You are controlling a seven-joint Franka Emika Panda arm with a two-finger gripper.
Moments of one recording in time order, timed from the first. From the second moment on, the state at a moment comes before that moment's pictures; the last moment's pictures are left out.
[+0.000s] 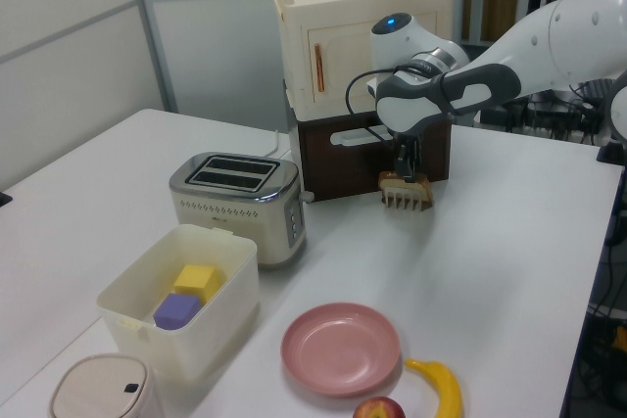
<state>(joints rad) -0.36 0.36 0.00 -1.64 -0.31 2.08 -0.43</state>
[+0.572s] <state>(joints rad) -0.36 0.39 0.00 -1.64 -0.35 2.10 -0.43</state>
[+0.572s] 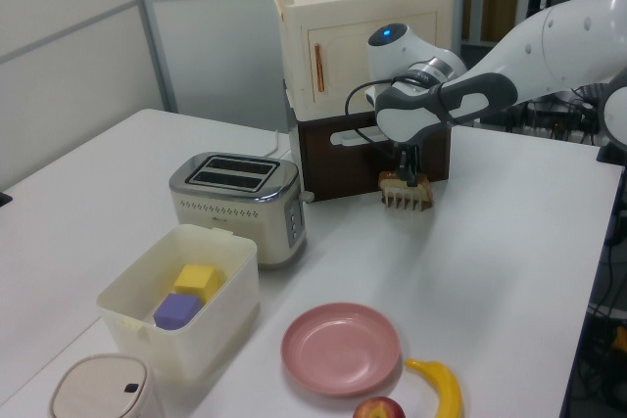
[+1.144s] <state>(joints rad) -0.36 0.38 0.00 -1.59 -0.36 2.10 -0.47</state>
